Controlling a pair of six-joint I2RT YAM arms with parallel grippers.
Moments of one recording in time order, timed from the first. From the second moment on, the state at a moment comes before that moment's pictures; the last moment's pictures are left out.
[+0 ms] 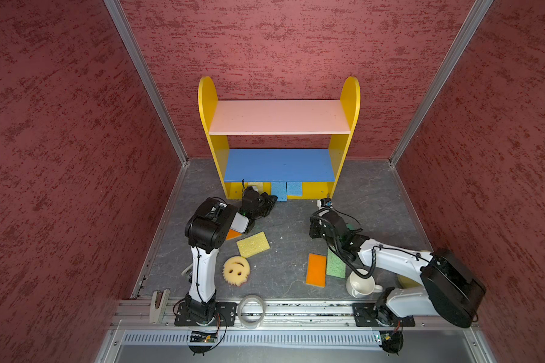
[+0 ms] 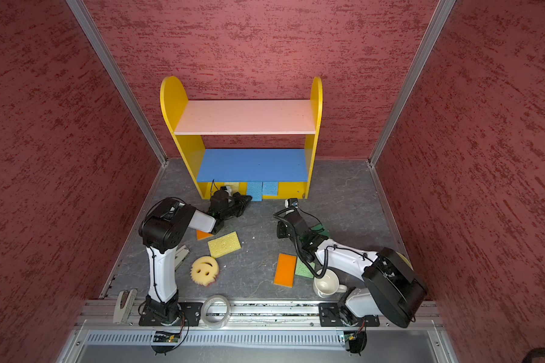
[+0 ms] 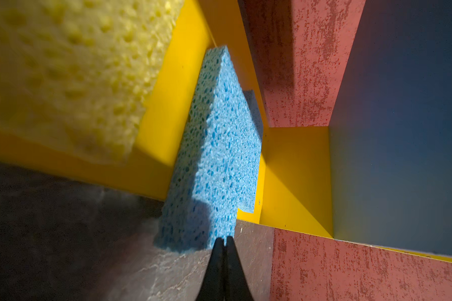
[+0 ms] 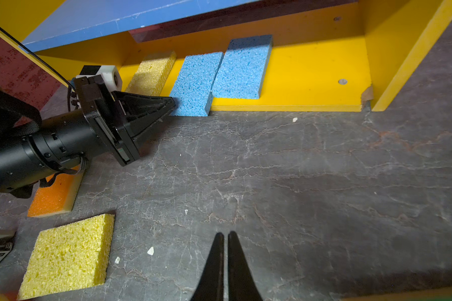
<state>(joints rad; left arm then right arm) -0.38 2.08 0.89 0.82 0.28 -1.29 0.73 1.37 0.60 0.21 0.23 0.53</state>
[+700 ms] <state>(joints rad) -0.43 2.12 0.94 0.76 0.25 -1.27 0.73 1.39 0.58 0.22 0.23 0.54</state>
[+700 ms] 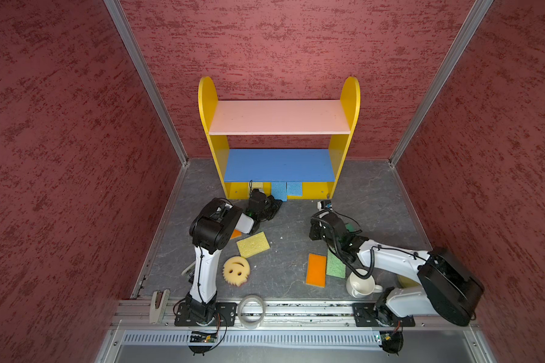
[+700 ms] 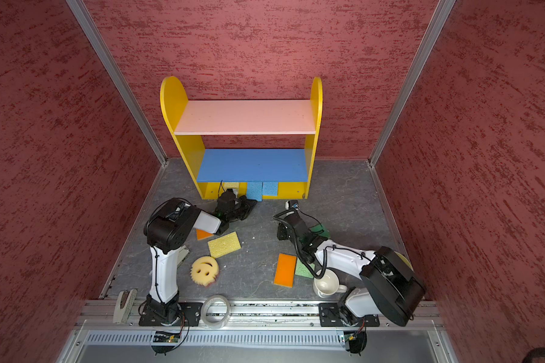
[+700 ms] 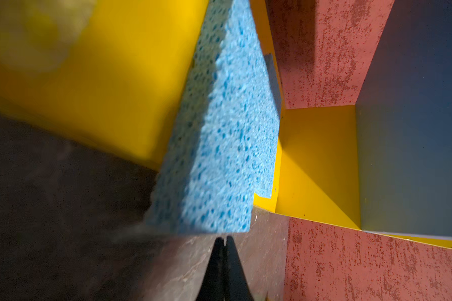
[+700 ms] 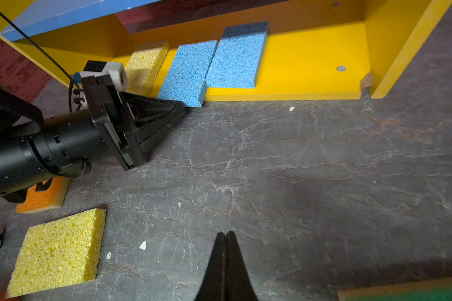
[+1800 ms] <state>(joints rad) -0.44 2.14 1.06 0.65 0.18 -1.17 0.73 1.39 0.57 0.22 0.23 0.55</state>
